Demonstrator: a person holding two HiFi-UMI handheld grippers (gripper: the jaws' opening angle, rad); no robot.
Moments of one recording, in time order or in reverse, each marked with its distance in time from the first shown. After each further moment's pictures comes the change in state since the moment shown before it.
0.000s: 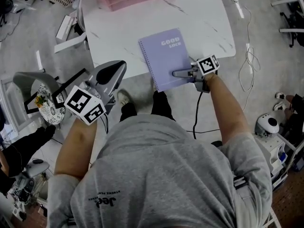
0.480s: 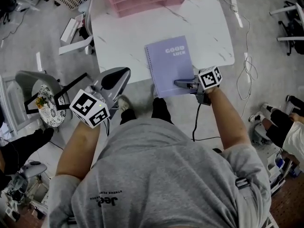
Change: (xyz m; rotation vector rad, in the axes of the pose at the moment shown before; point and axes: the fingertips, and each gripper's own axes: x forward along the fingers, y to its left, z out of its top) left arm -0.018 0.000 0.003 -0.017 -0.021 -0.003; right arm 0.002 0.045 -0.009 -0.136 0.010 -0.092
